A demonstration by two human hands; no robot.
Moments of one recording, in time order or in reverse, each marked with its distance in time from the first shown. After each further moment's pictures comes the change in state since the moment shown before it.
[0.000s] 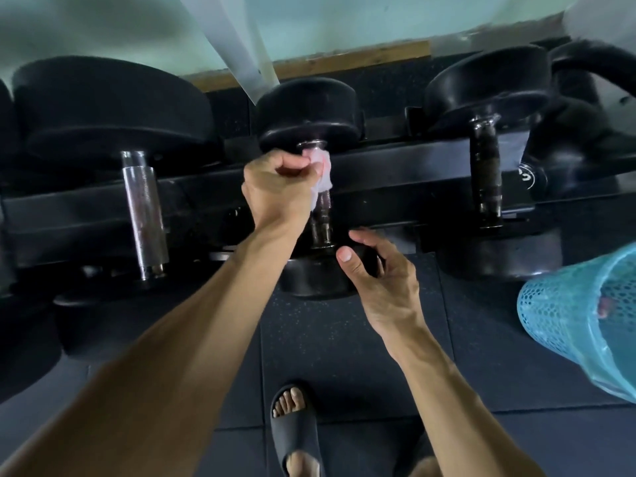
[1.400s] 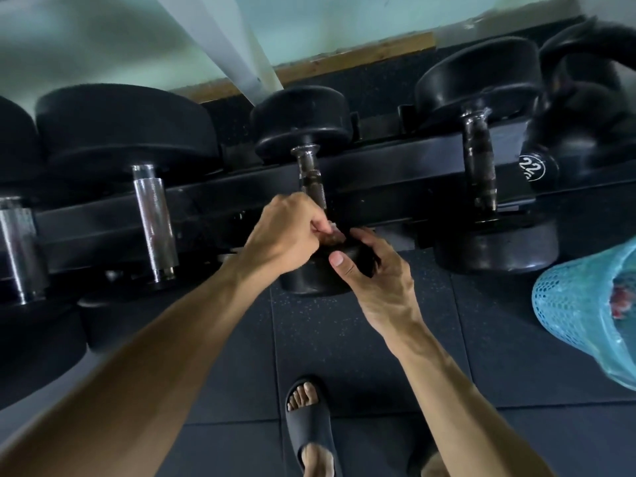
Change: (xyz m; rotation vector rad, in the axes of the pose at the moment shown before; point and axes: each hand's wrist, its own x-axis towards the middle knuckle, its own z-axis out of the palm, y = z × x) left_hand -0.016 -0.009 -0.024 0.772 -0.625 0.399; right_hand -0.001 -0.002 -0.008 -0.062 -0.065 0.042
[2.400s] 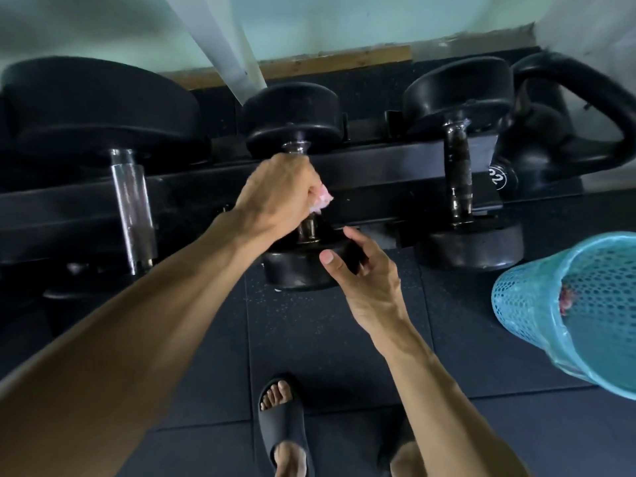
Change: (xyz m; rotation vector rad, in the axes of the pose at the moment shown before) left_hand 0.023 0.003 -0.023 0.149 0.122 0.221; right_hand -0.007 0.004 0.005 0.003 0.043 0.080
